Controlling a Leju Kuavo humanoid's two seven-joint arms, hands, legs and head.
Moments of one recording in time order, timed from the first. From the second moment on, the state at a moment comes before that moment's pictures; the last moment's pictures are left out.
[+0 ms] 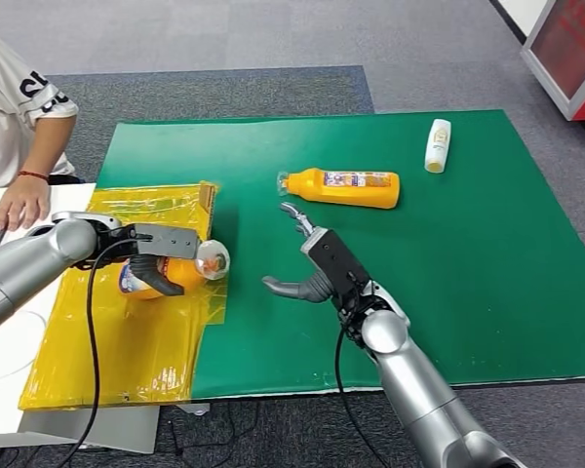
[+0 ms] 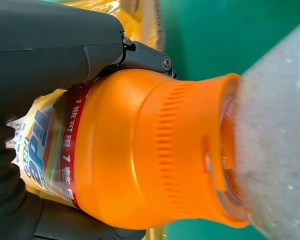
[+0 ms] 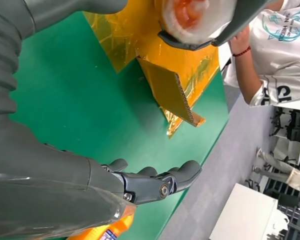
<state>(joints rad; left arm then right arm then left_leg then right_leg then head) -1.11 0.37 -1.34 -0.80 0.06 -0.67 -0.14 -0.43 0.13 0.44 -1.20 0.02 0.04 -0.28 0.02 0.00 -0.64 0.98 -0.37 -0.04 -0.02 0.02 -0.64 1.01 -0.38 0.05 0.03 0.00</state>
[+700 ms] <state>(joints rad) -0.97 0.35 -1.25 -0.68 0.00 -0.55 -0.23 -0.41 0.11 0.46 -1.21 0.02 0.02 -0.26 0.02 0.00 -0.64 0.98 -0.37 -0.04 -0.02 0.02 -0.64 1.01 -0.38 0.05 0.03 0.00</state>
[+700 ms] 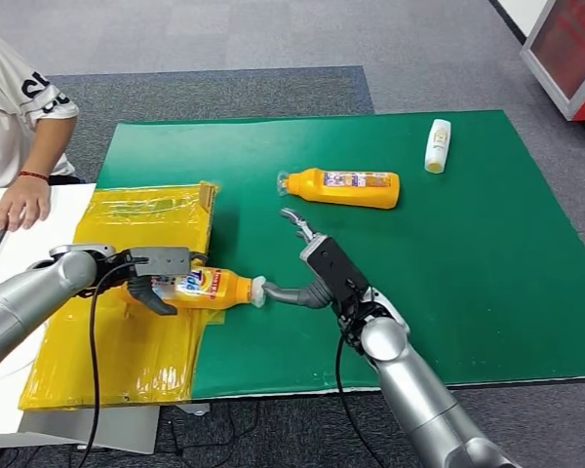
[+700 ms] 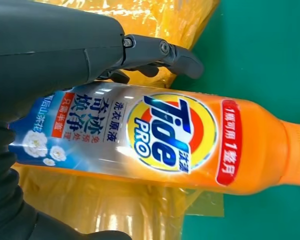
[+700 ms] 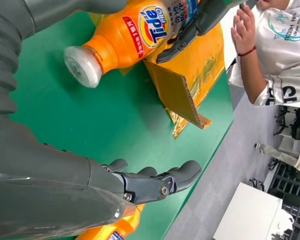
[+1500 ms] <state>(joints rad) -0.50 0.51 -0.73 -1.09 0.04 -0.67 -0.68 -0.39 0.06 0.49 -1.26 -0.02 0.02 -0.30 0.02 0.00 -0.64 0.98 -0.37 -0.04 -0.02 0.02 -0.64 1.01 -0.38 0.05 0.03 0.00</state>
